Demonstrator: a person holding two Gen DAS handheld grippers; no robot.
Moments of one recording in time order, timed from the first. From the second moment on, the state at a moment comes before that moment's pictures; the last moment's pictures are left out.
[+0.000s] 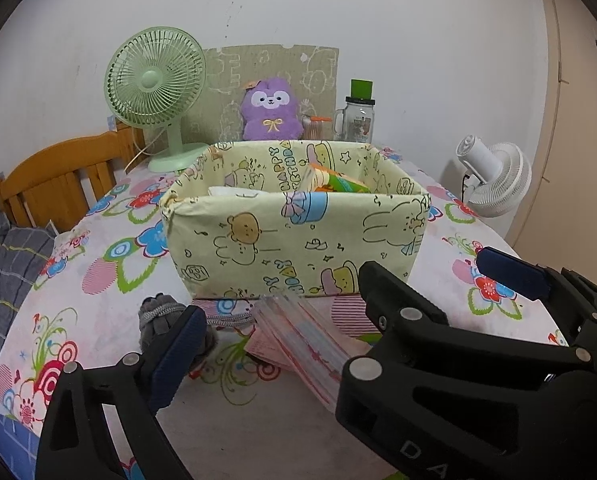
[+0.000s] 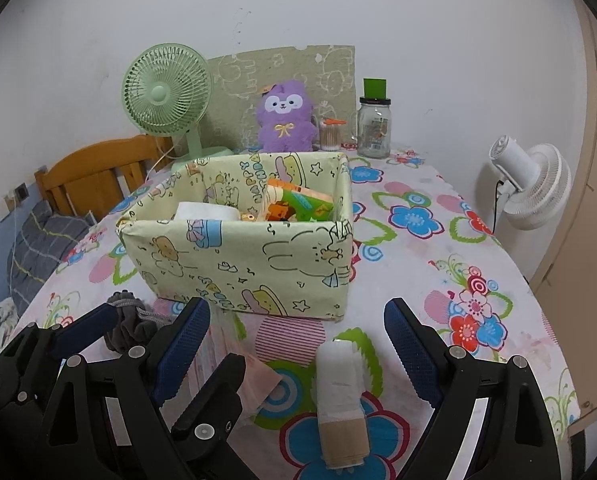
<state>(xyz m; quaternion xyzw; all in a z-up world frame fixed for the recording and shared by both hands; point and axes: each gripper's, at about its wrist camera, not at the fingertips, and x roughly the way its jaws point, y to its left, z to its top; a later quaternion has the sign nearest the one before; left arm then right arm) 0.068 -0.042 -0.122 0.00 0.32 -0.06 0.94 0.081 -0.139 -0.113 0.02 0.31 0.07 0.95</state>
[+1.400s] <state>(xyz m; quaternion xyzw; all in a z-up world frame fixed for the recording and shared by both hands) 0.089 -0.059 -0.175 0.01 0.40 -0.08 0.91 0.106 -0.156 -0.171 0.04 0.40 0.08 0.91</state>
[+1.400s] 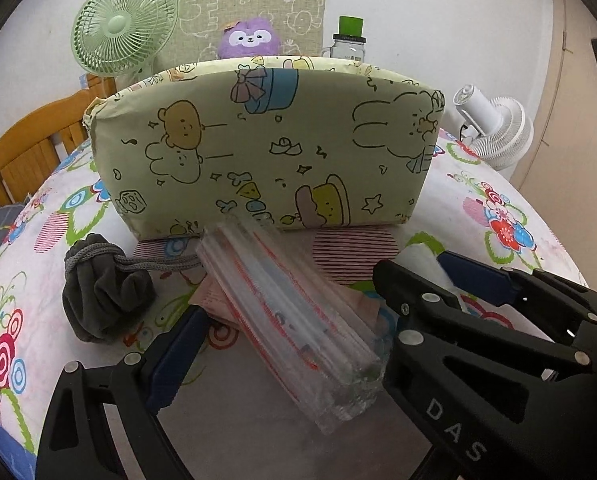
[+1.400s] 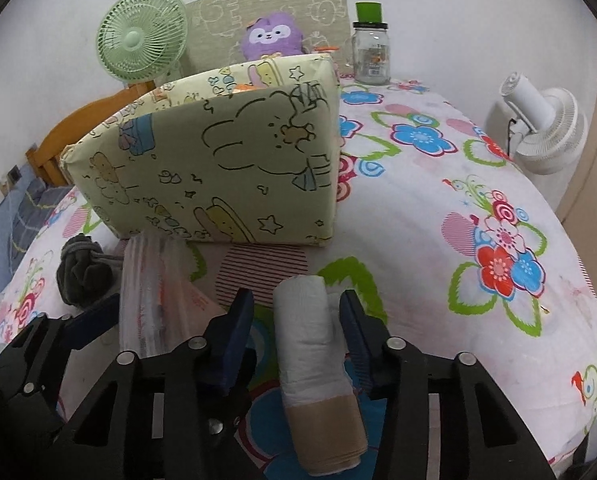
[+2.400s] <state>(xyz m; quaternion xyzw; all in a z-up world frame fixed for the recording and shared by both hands) 0.096 -0.046 -0.165 -0.01 0.38 -0.08 0.92 0.116 -0.160 -0.164 0.06 0.39 0.06 0.92</state>
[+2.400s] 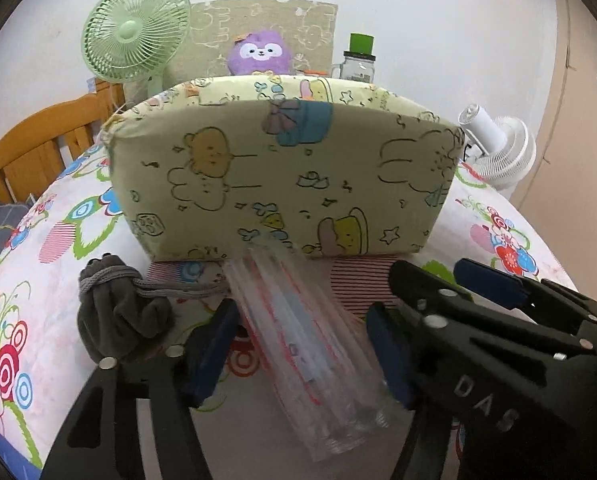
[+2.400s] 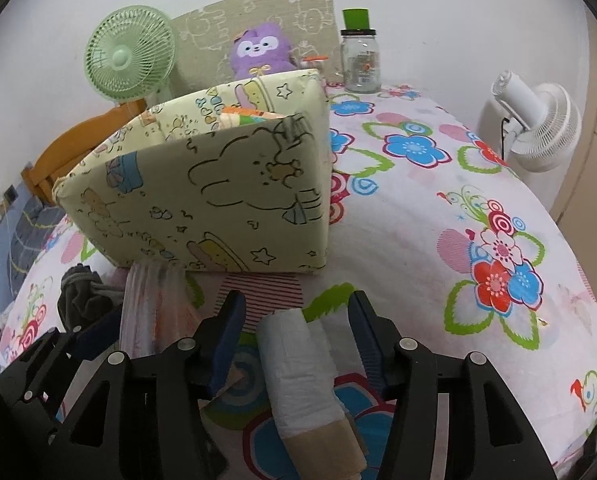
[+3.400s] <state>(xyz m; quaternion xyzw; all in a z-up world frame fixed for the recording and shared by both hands) 0.075 -0.045 -0.165 0.01 0.36 -0.08 0.93 0.102 -0.148 -0.167 0.07 0.41 0.06 0.91</state>
